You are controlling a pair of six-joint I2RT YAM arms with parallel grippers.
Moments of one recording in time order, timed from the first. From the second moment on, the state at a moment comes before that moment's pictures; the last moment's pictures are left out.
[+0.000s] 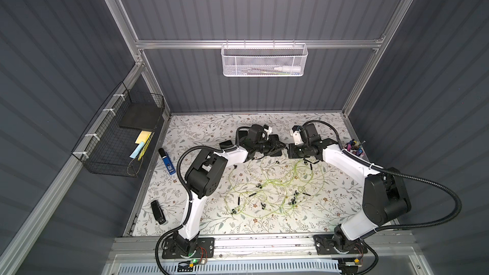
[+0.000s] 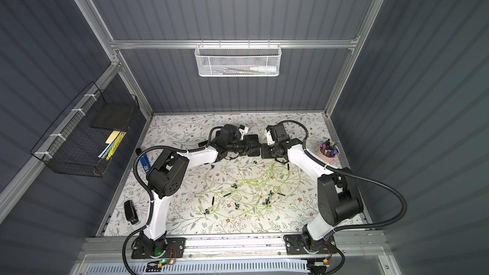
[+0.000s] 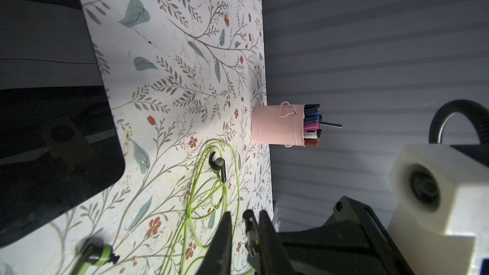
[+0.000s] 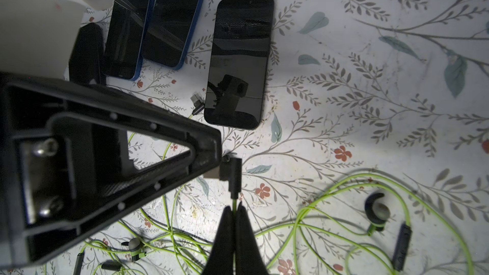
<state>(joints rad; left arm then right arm) -0.66 2.15 1.44 0.29 0.67 -1.10 0.36 1.60 1.12 -0.48 -0.16 0.27</state>
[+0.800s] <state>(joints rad) -0.64 2.16 1.45 0.37 0.79 -1.10 0.23 1.58 1.06 -0.42 -0.39 0.33</state>
